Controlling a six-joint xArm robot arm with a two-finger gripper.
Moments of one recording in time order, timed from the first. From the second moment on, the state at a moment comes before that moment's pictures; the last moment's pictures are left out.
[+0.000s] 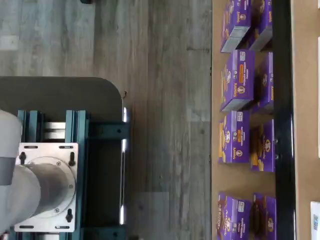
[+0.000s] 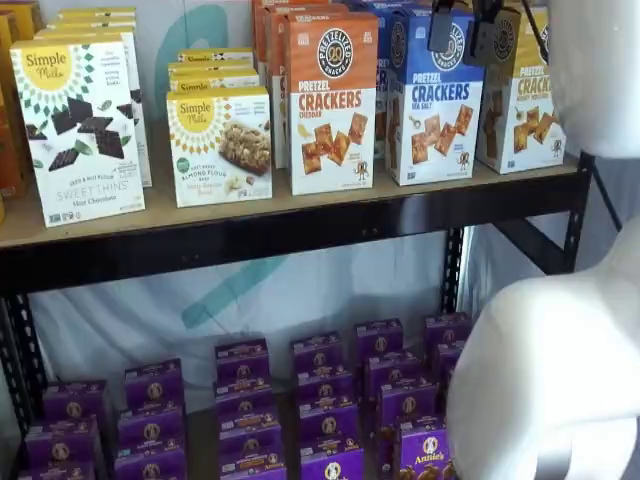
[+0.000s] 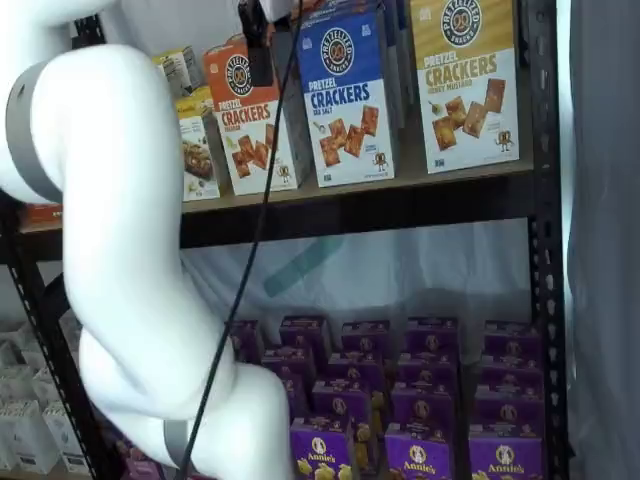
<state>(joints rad) -0.15 -0.42 -1.60 0.16 2.04 -1.65</state>
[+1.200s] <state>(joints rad) -0.23 -0.47 -1.52 0.32 1.83 -1.66</state>
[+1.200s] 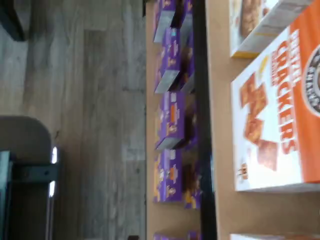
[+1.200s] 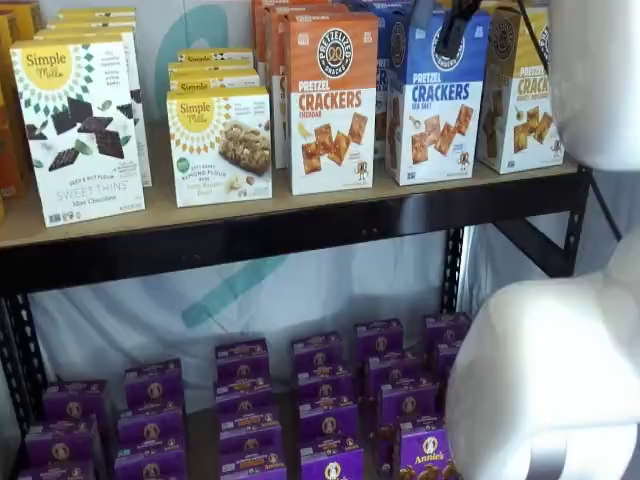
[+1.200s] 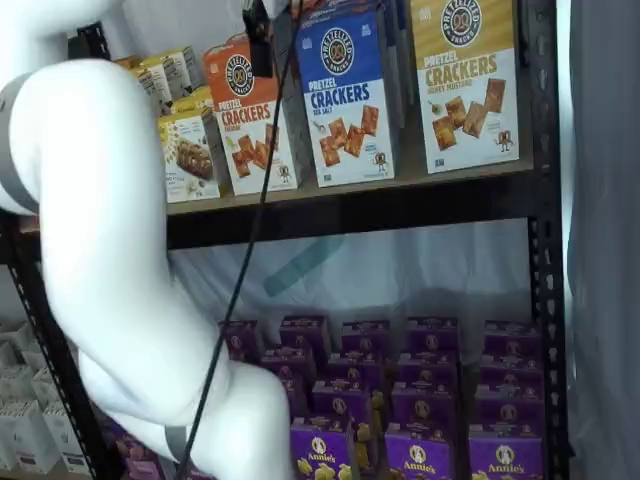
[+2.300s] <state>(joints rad) -0.30 -0.36 -1.60 0.45 1.70 -1.69</state>
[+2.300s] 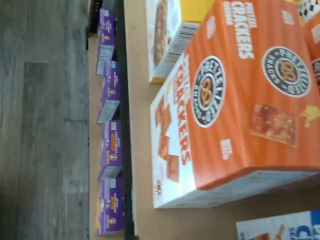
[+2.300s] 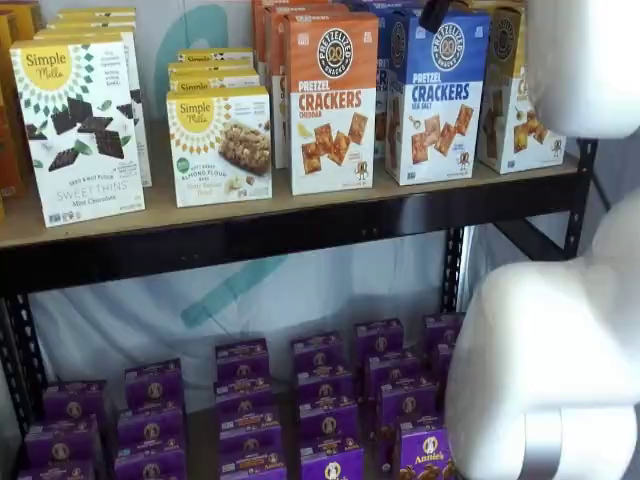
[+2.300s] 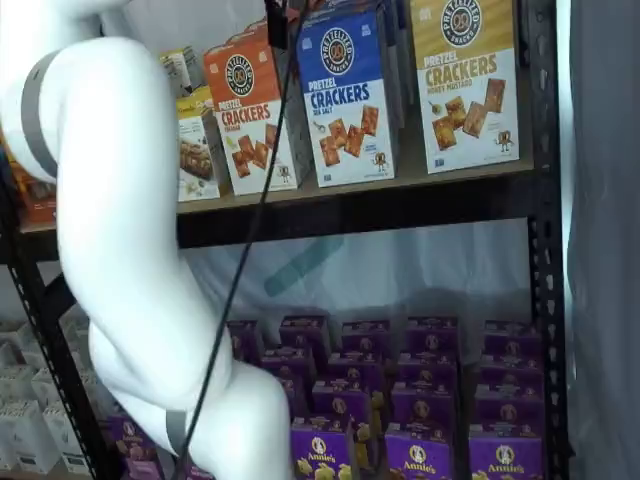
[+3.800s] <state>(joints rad) -0.25 -0.10 -1.84 0.24 1.79 -1.73</state>
